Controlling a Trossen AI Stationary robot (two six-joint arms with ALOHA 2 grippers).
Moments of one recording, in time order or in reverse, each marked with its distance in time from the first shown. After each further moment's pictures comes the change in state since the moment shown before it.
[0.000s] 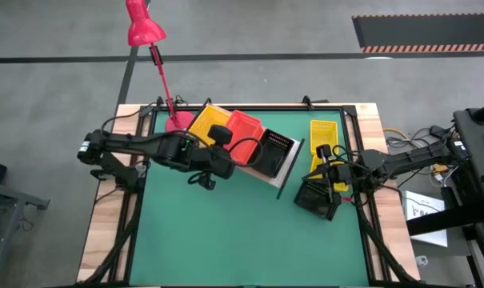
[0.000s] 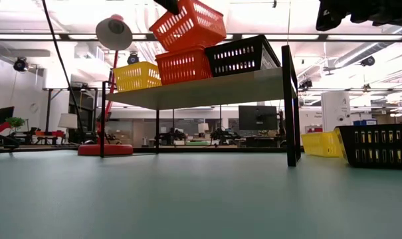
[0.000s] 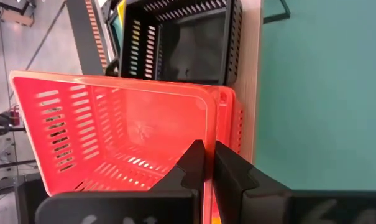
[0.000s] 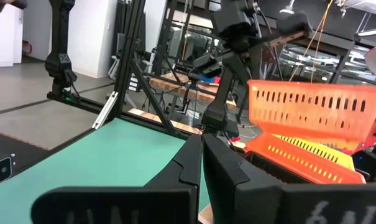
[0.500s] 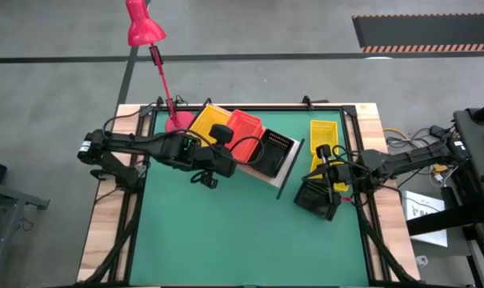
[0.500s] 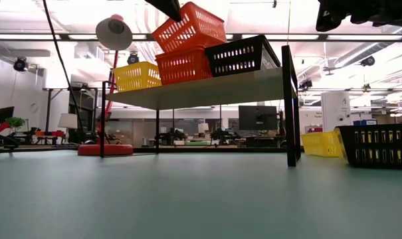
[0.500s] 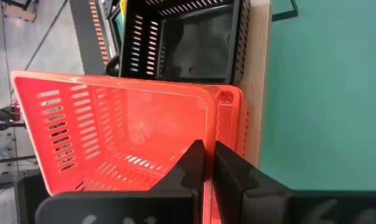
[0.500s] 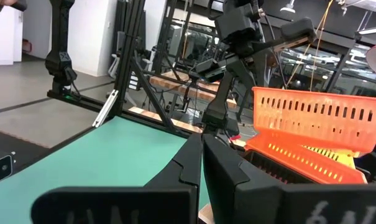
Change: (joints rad) left arm 0.017 0.000 -0.036 0.044 -0.001 0.000; right arm 0.000 0.000 0.000 -0.007 0.001 0.000
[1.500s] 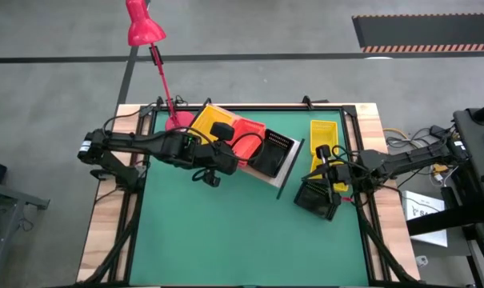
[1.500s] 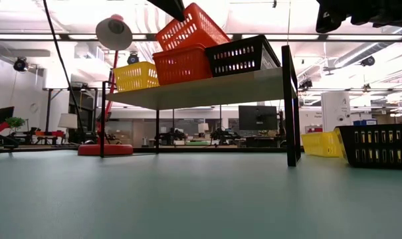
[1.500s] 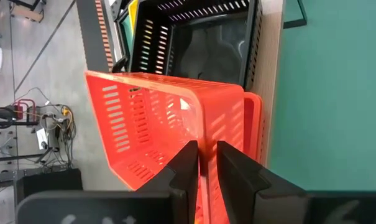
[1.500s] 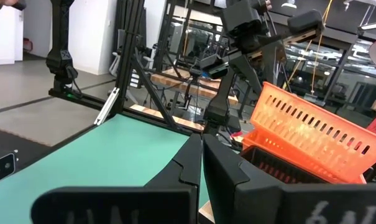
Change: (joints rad) left arm 0.014 0.000 -0.001 0.037 0.003 0.001; right arm 0.000 0.000 0.000 -0.012 0.000 0.011
